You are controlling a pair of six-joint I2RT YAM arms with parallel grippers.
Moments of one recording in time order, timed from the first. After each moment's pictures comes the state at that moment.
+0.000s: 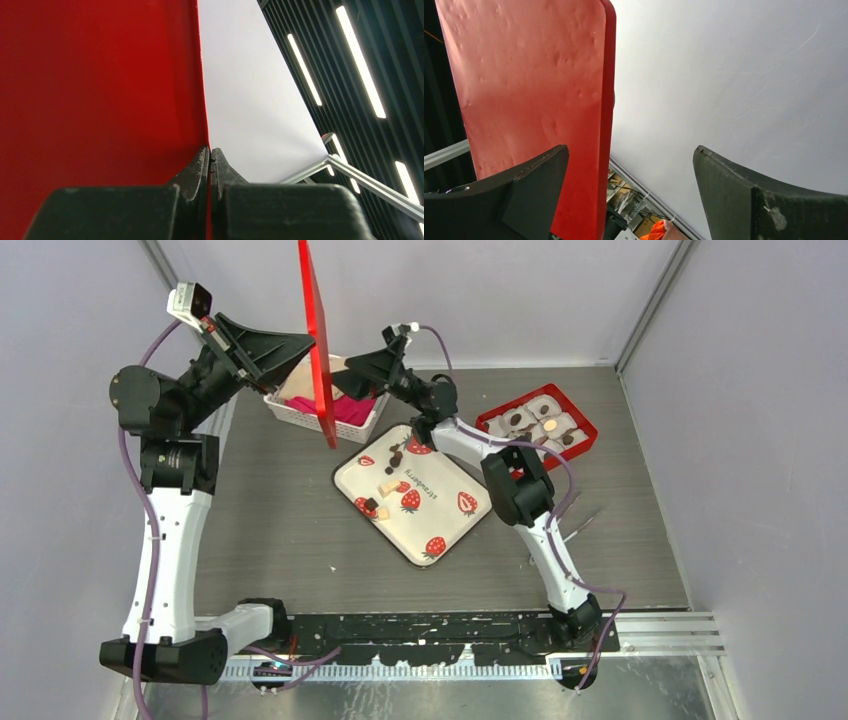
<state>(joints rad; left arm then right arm) -0.05 1.12 1.48 0.20 0.84 -1.60 0.63 2.40 1.92 1.38 -0.62 1.84</state>
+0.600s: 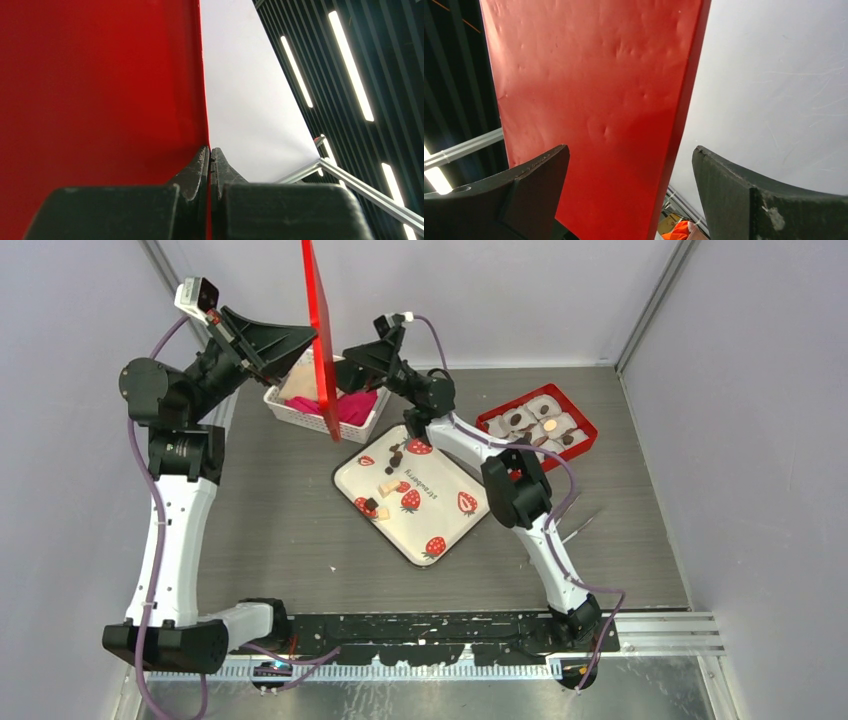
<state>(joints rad) -0.05 1.17 1.48 0.28 0.84 -1.66 0.66 2.41 2.04 1.39 -0.60 1.93</state>
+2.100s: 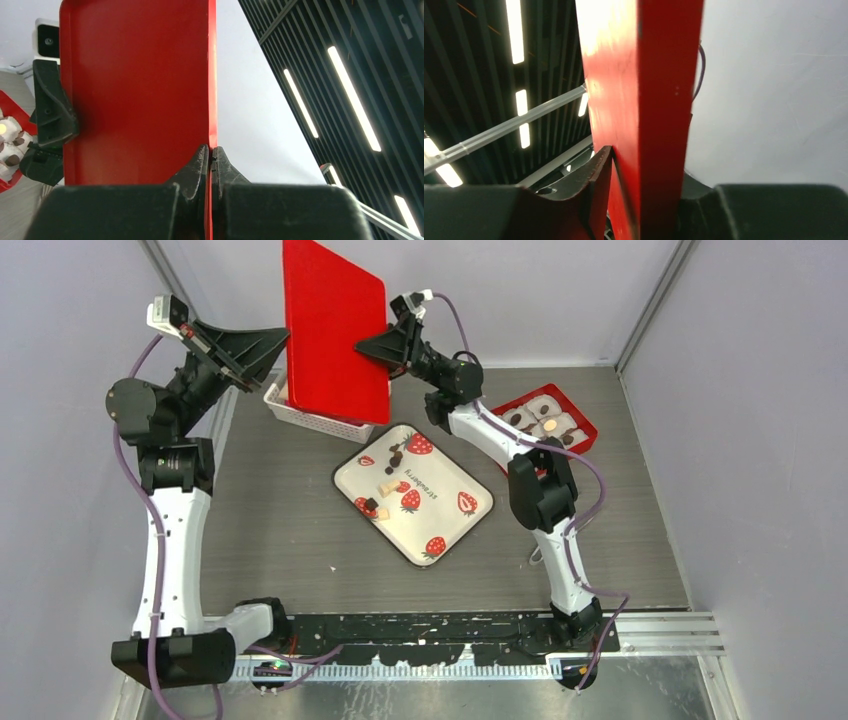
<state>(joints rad) 0.09 1.12 1.36 0.35 0.82 -1.70 0.60 2.23 1.95 1.36 -0.73 2.02</state>
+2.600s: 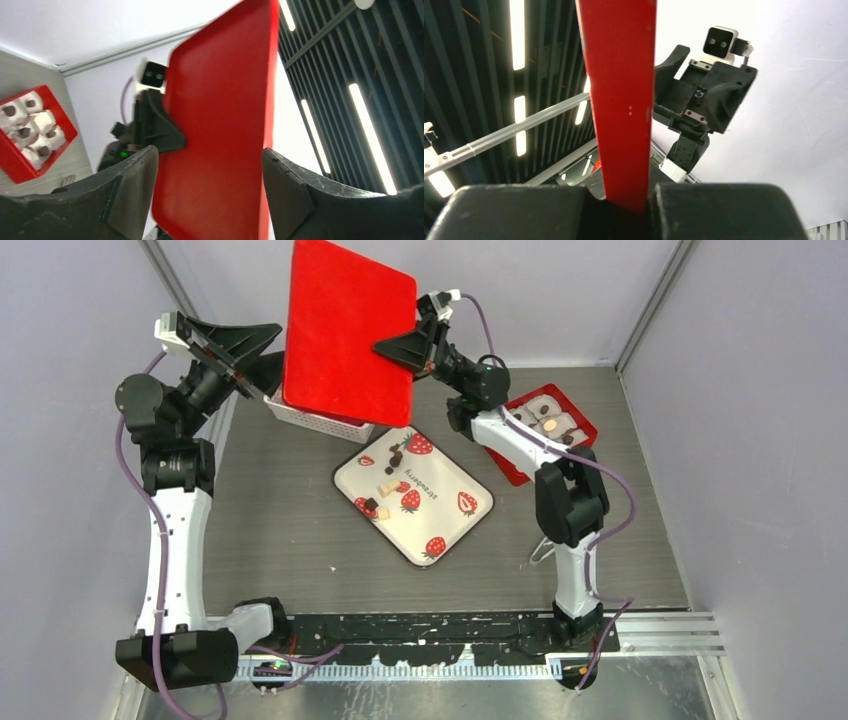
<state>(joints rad) 0.13 1.11 1.31 0.23 0.78 -1.64 0.56 2.05 1.73 1.38 -0.71 2.01</state>
